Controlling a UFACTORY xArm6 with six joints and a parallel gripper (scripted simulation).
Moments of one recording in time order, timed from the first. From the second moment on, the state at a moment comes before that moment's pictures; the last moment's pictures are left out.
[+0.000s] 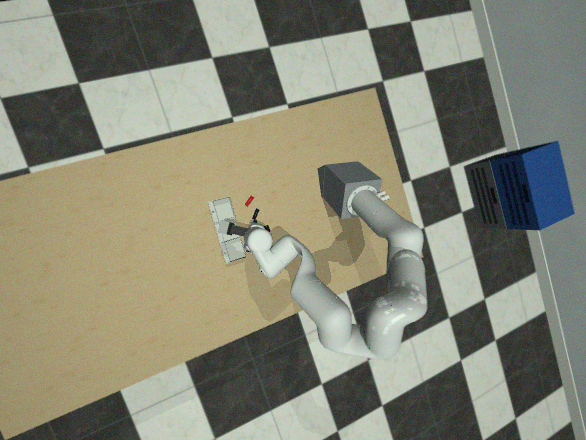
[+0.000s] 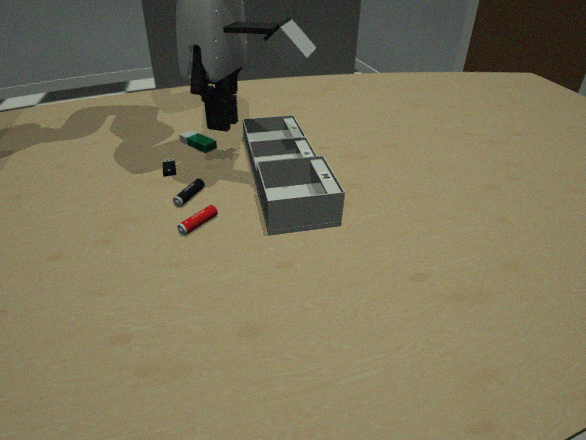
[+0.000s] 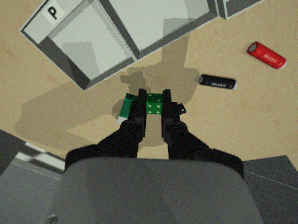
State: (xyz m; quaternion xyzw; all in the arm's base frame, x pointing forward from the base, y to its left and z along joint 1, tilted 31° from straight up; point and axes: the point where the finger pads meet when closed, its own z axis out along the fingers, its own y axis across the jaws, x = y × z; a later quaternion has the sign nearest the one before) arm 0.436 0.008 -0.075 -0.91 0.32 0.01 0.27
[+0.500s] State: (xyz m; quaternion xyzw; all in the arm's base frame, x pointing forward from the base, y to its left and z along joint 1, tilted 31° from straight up) arm 0.435 0.005 -0.070 -0.91 0.32 0.01 0.27
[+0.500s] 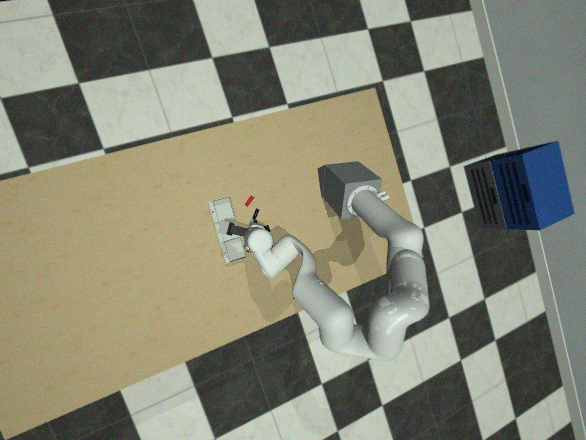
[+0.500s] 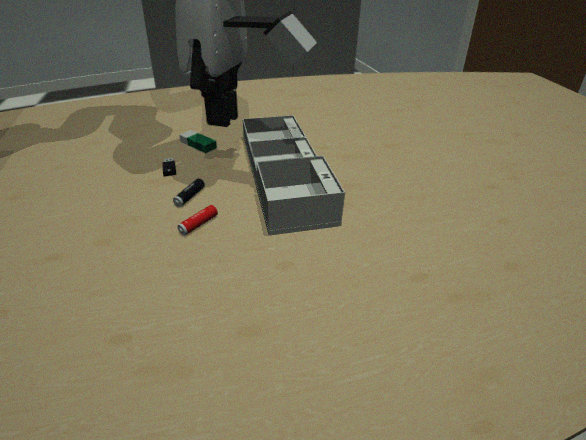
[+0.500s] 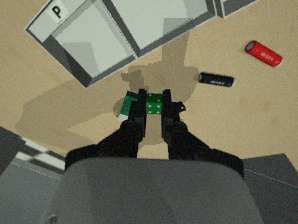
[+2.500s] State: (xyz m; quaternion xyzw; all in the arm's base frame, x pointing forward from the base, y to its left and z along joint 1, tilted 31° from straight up) arm 0.498 -0.037 -0.091 -0.96 0.08 -0.06 0.26
